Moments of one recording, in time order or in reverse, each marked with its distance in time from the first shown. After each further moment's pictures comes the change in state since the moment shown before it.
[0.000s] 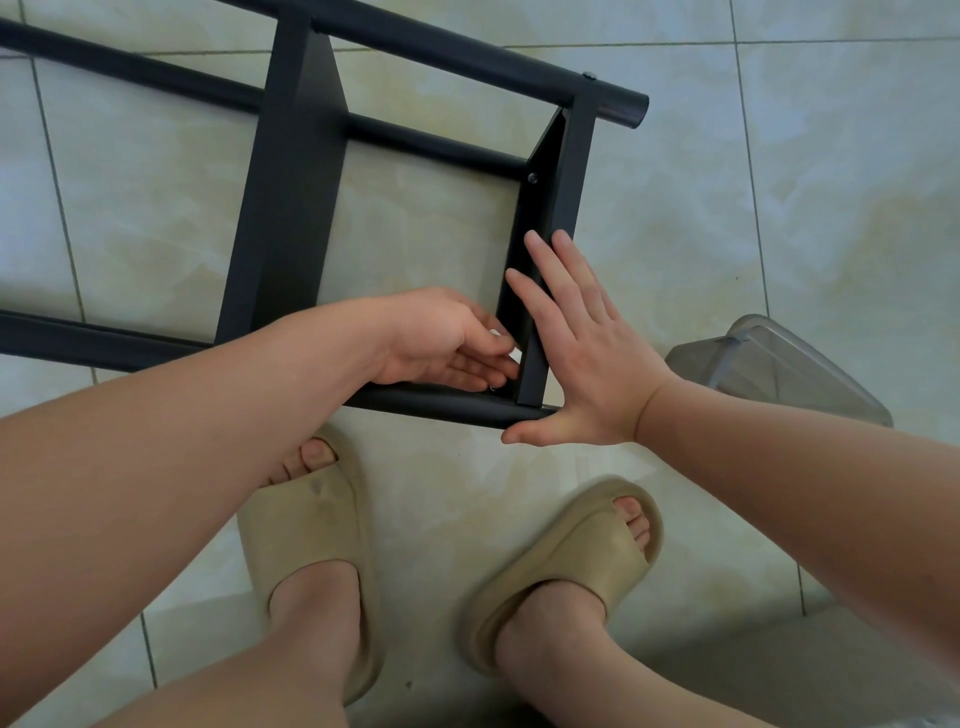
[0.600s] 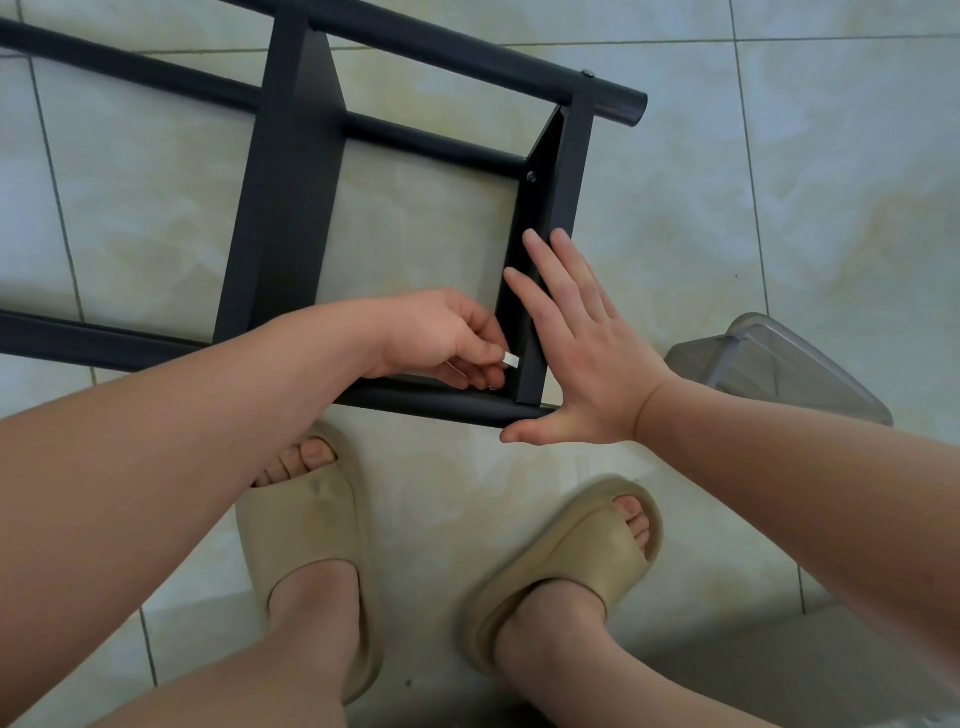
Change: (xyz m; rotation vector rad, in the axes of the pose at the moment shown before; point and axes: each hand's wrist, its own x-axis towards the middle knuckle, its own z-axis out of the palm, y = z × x) left_hand -0.004 -0.002 -0.005 0.282 -0.007 0.093; right_hand 0.000 0.000 0.001 0.000 0.002 0.000
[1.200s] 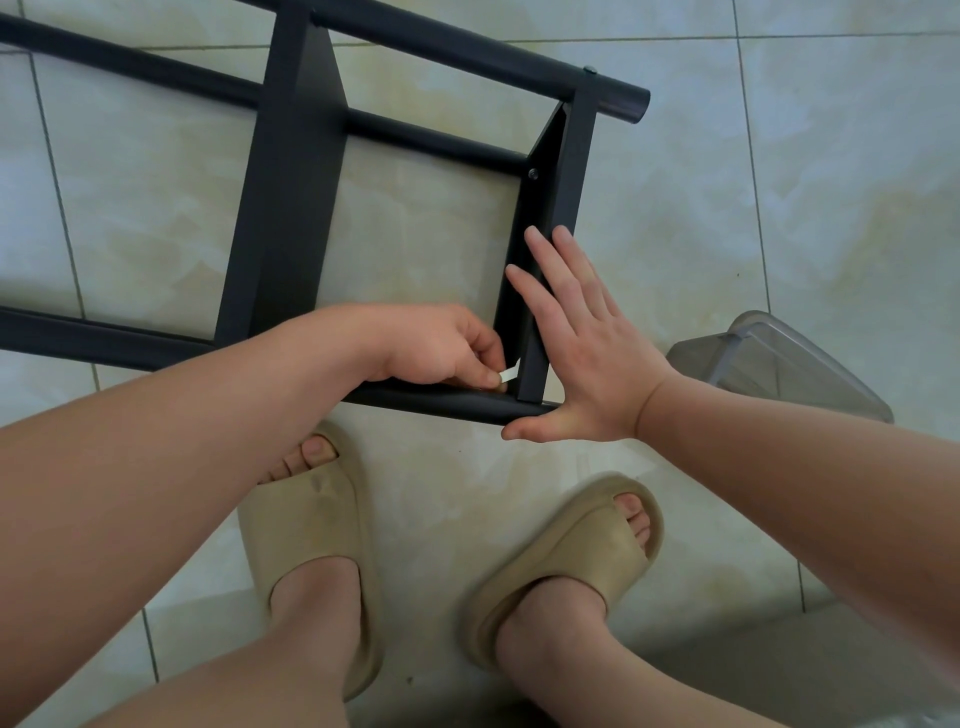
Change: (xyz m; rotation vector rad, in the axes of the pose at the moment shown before) left_hand -0.004 -0.001 0.002 0.329 -0.047 0.015; right_hand 0.000 0.001 0.001 -0.010 0.001 -0.001
